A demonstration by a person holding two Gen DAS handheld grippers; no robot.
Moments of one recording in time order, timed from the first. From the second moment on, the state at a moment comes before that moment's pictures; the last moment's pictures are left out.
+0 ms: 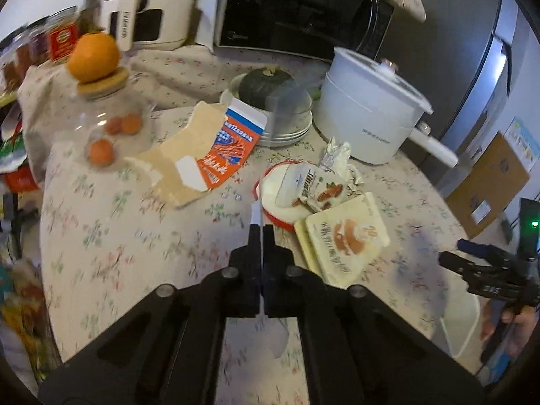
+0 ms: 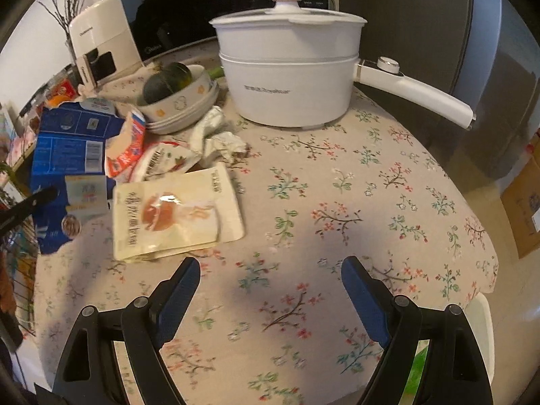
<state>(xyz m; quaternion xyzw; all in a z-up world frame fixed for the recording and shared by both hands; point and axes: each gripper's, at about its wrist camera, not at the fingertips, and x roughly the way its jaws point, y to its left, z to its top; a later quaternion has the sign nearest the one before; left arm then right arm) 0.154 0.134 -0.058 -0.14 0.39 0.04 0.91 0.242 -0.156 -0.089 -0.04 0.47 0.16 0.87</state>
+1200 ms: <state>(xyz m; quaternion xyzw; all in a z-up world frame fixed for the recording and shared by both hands) 0.069 0.210 -0.074 -0.25 0.40 0.08 0.88 0.254 0.021 -0.153 -0.12 0.48 0.17 0.85</state>
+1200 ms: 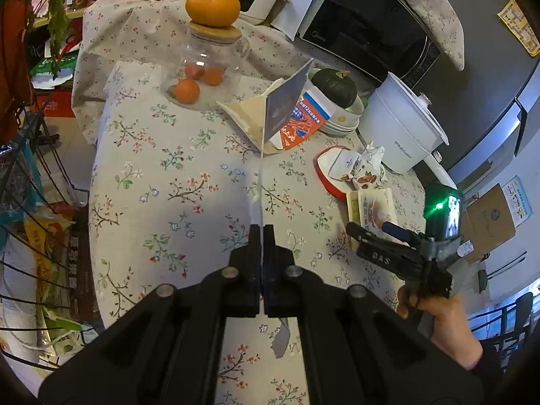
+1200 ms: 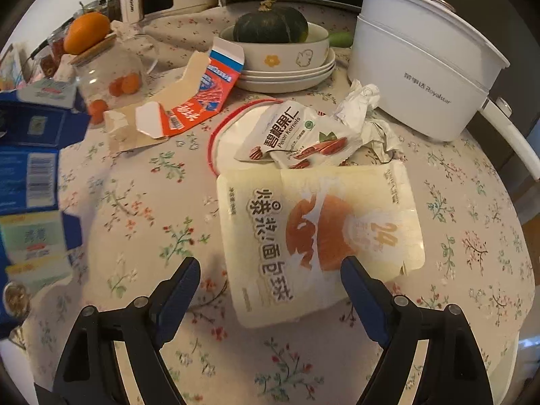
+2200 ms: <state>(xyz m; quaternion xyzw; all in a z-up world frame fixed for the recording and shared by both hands) 0.065 0.184 -0.061 -0.26 0.40 0.03 0.88 0.220 -0.051 -0.078 -0.05 0.47 0.21 0.86</state>
